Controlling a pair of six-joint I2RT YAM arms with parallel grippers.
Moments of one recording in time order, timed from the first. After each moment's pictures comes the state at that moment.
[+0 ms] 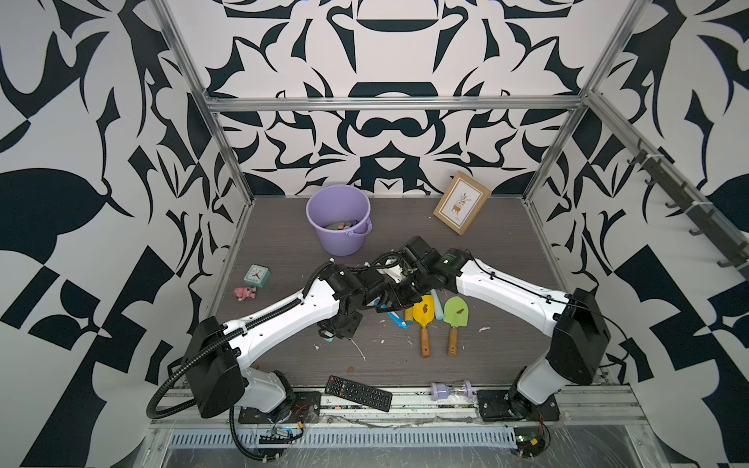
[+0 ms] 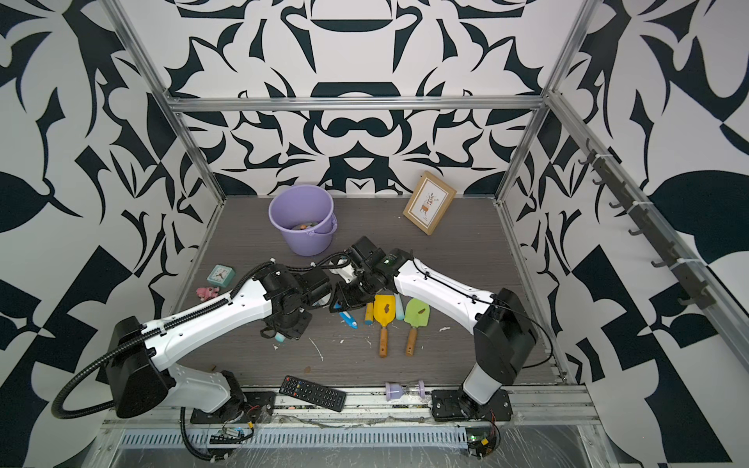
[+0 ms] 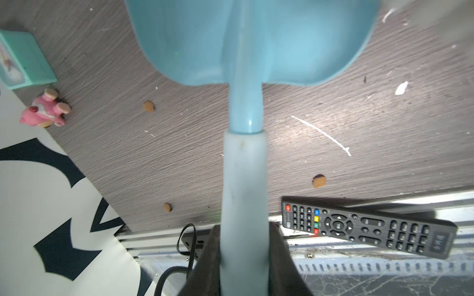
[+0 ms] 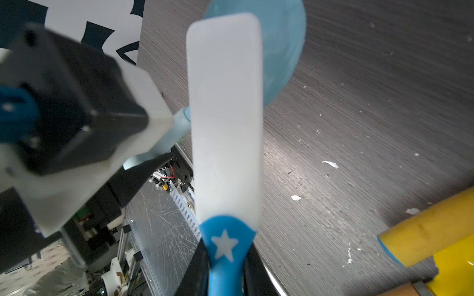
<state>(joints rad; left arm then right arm) -0.92 1.42 1.19 -1.43 -0.24 -0.45 0.81 1.64 1.30 -0.72 -0.64 0.47</state>
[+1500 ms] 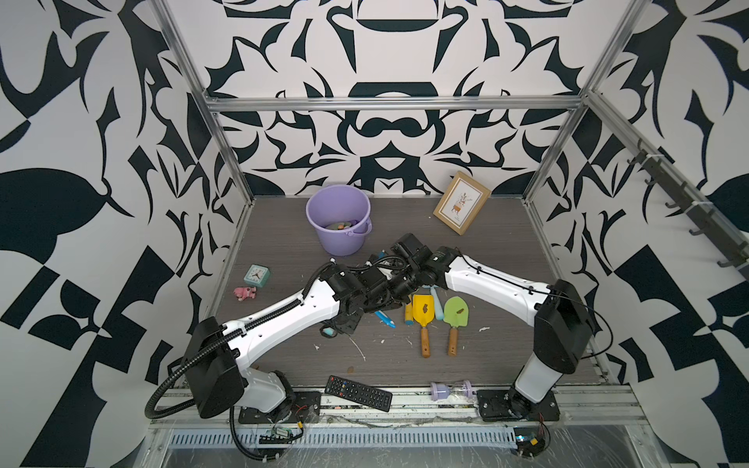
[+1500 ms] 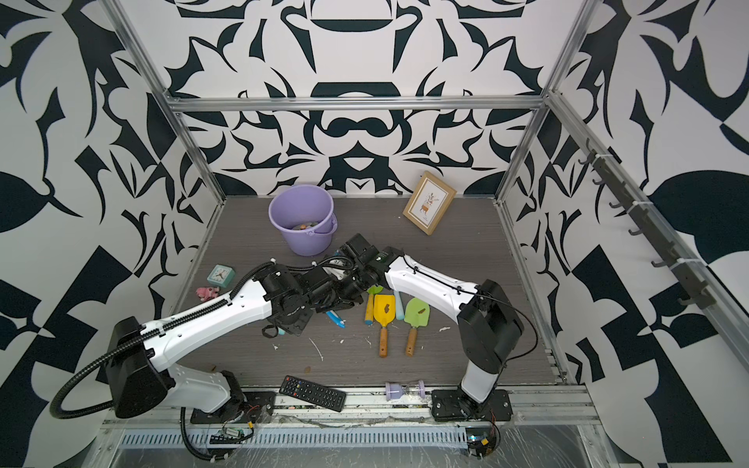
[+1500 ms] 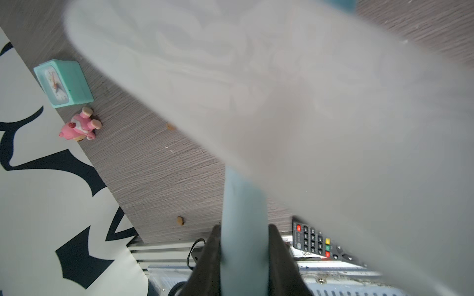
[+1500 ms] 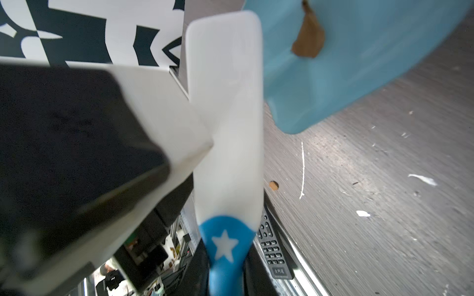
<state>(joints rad) -0.93 1.41 1.19 -1.38 -0.32 -0.45 0.79 1.70 1.34 -0.65 -0.82 0.59</state>
